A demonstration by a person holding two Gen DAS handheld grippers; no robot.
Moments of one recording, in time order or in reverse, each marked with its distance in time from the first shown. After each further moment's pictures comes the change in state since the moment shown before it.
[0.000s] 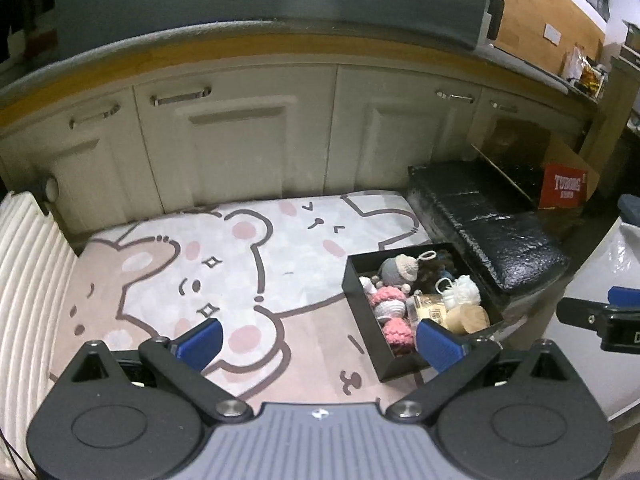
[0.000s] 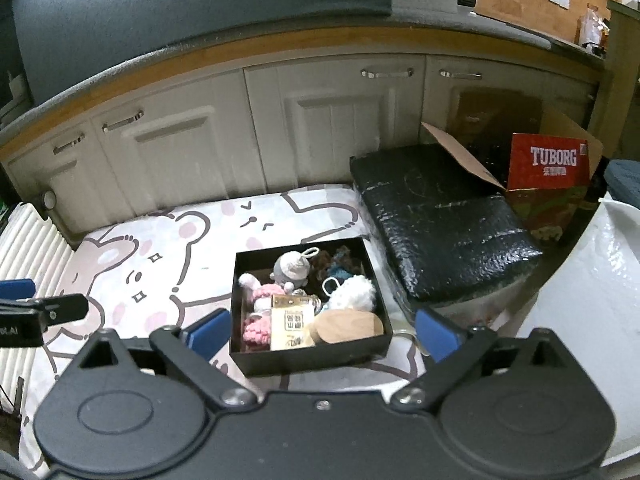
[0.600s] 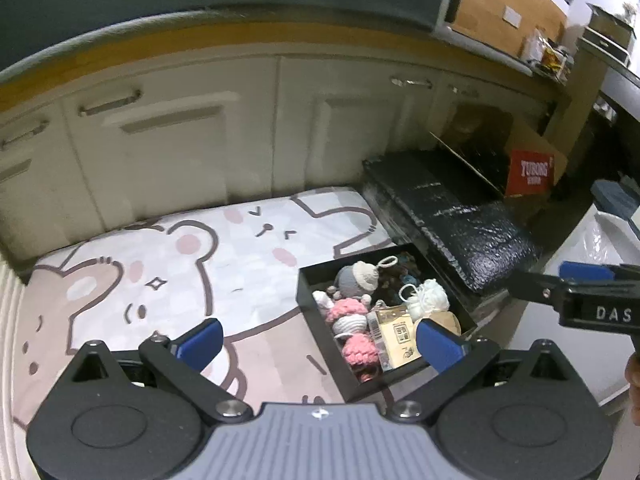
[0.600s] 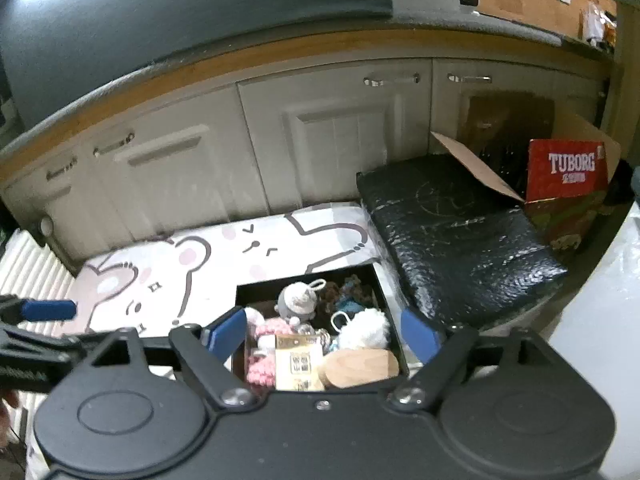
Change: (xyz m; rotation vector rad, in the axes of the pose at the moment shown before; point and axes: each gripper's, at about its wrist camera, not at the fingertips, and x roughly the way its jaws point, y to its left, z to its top) left arm 0.041 -0.021 0.027 0.071 0.023 -0.116; right arm 0.036 -0.004 0.026 0.030 -0.030 0.030
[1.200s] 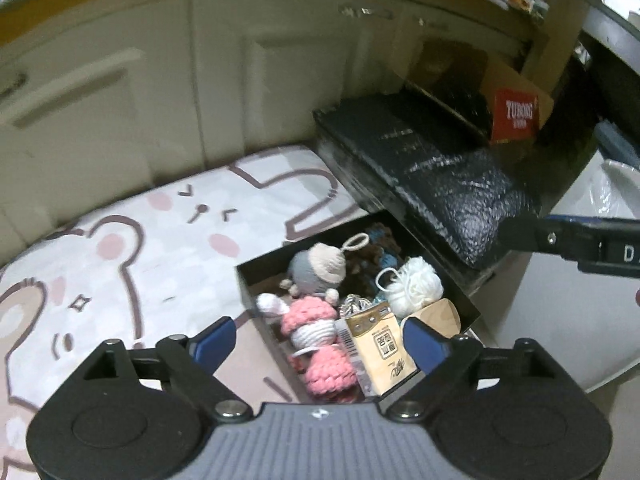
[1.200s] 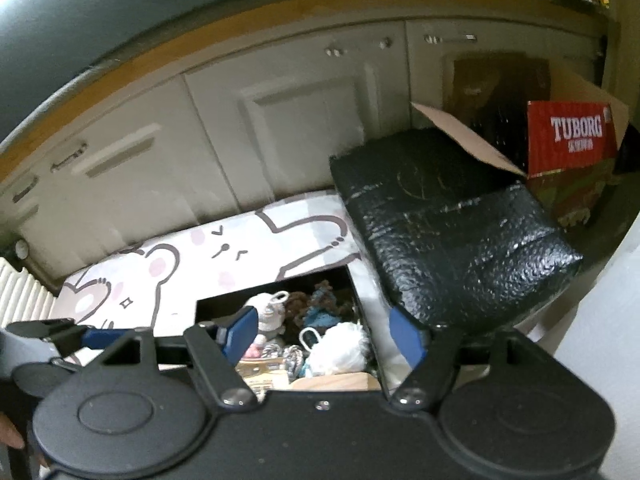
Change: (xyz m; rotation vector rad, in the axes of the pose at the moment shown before) left arm 0.111 -0.031 0.021 0.116 0.129 -0.101; right arm 0.068 -0.047 0.015 0.091 0.042 0.017
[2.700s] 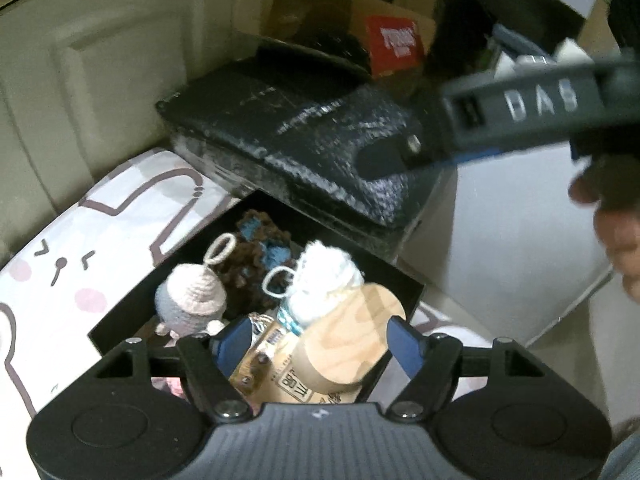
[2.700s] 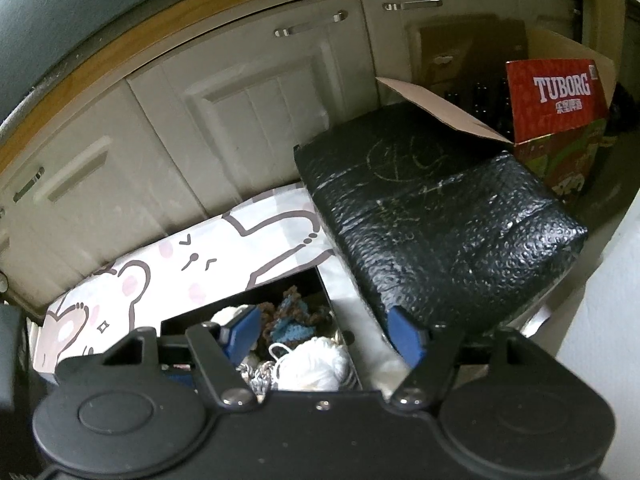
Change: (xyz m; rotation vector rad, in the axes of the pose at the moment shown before) left arm 0.094 -0.048 0.005 0.308 0.046 -0.265; right arm 0.048 -0.032 0.005 0.113 0.032 -0.029
